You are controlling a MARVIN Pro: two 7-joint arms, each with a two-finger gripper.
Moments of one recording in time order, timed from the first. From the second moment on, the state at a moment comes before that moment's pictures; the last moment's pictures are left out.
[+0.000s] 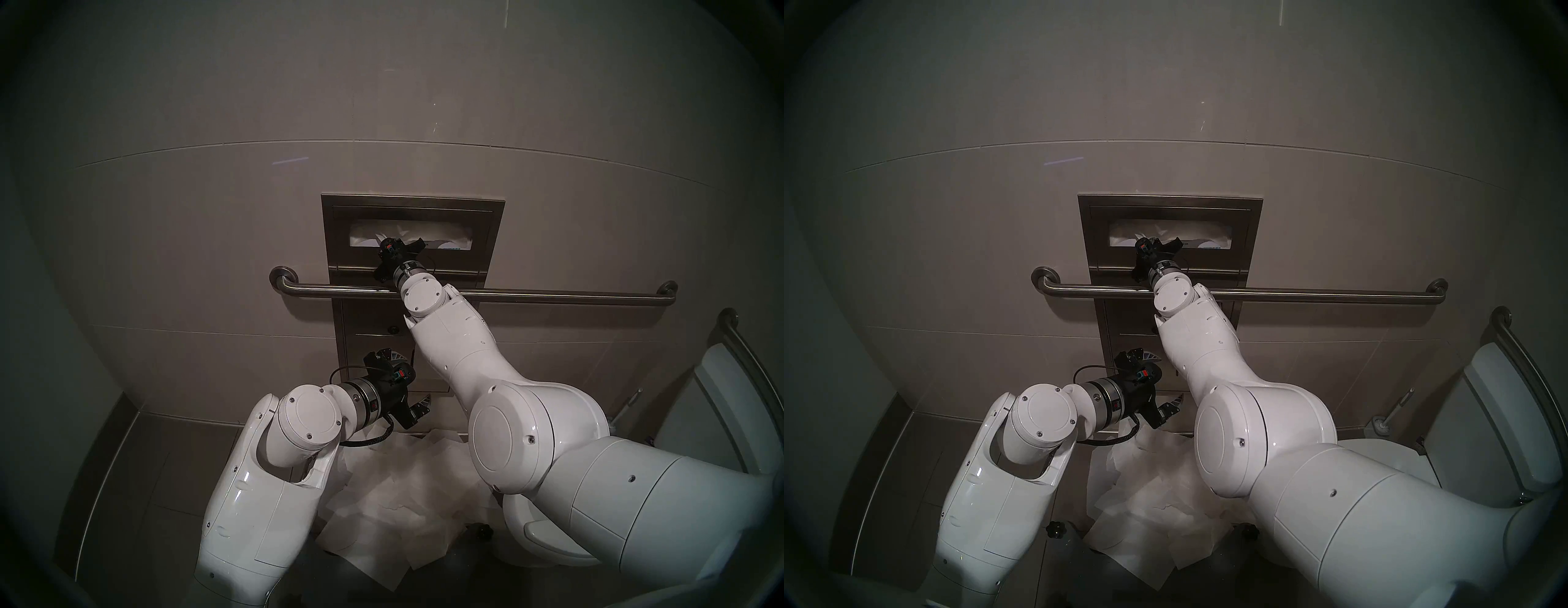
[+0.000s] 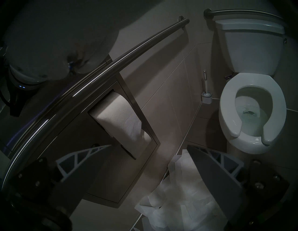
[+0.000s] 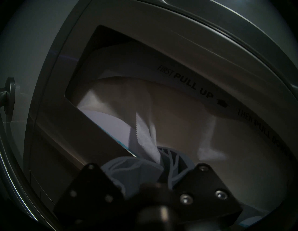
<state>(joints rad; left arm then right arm) 1.71 -1.50 -1.32 -1.94 0.63 0.34 -0.77 -0.70 -1.83 1.65 -0.49 -0.90 -0.27 -0.03</state>
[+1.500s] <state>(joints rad) 1.71 -1.50 -1.32 -1.95 0.63 0.34 -0.79 -0.88 -1.76 1.58 -0.77 -1.00 -0.40 -0.04</state>
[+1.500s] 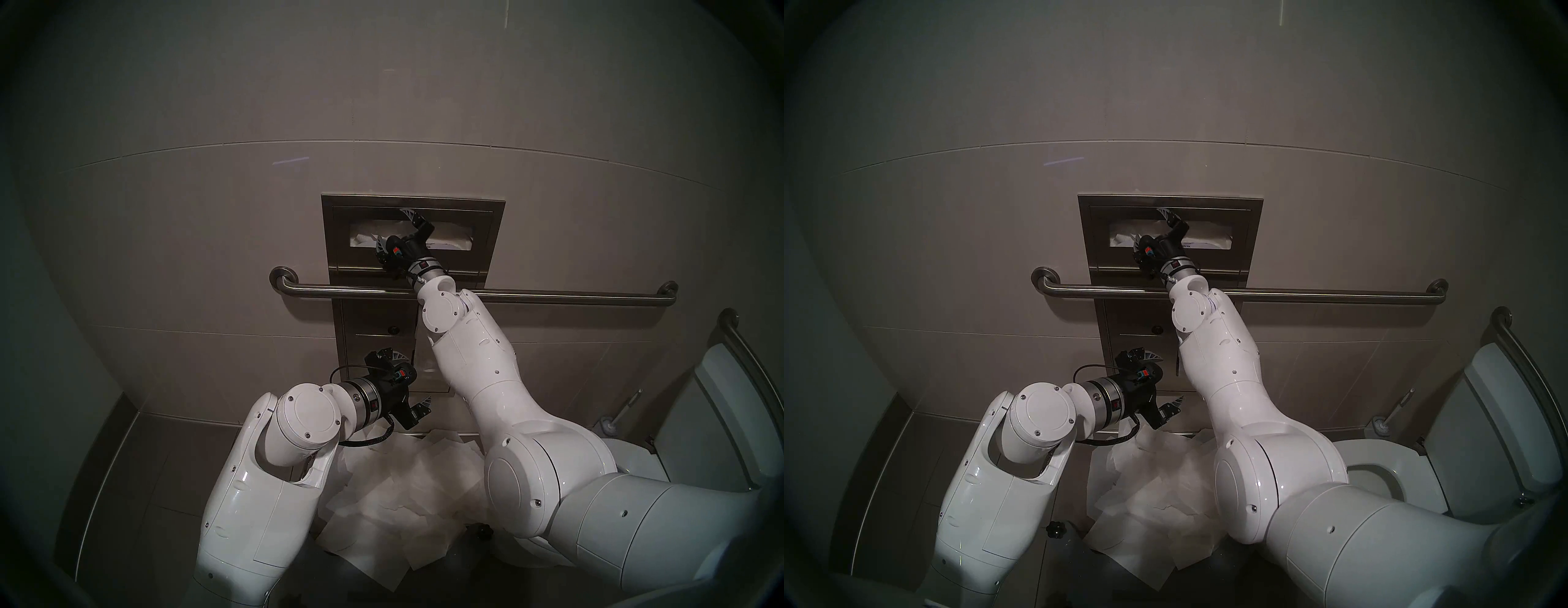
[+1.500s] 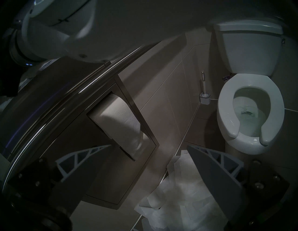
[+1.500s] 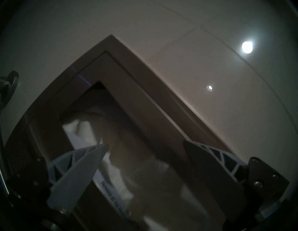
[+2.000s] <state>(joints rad) 1.71 -1.50 -1.32 -1.95 0.63 0.34 -0.79 -0.88 -1.75 1.61 -0.71 -0.99 -0.38 -0.05</state>
